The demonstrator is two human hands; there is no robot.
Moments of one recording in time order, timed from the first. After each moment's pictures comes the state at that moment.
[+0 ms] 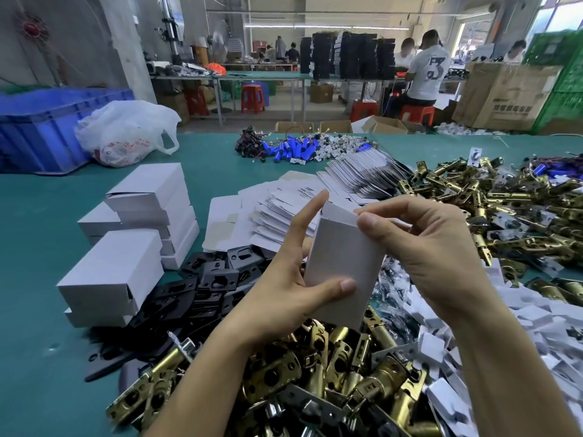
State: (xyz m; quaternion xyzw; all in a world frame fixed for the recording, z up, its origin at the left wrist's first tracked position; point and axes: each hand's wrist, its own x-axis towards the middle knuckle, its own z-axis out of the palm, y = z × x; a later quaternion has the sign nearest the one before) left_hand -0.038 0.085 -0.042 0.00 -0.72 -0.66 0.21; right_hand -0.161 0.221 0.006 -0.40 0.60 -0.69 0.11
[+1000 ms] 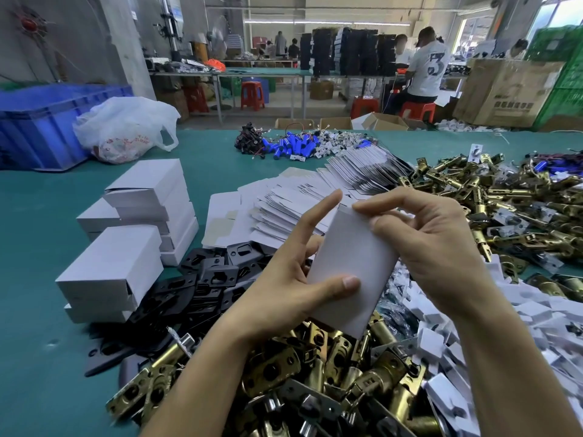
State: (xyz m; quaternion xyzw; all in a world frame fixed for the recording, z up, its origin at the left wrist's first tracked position) left_hand -0.039 0.085 -0.040 -0.01 -0.73 -0.66 0.19; right_hand -0.163 0.222 0.007 -0.44 0.61 -0.65 0.09
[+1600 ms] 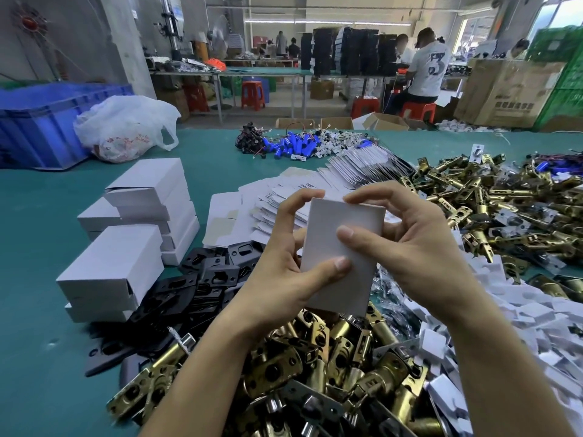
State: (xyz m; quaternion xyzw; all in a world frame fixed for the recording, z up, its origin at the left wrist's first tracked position) left_hand -0.040 0.085 -0.037 0.02 -0.70 -0.67 0.25; right_hand -0.153 0.216 0.005 -0.46 0.59 -0.65 0.14
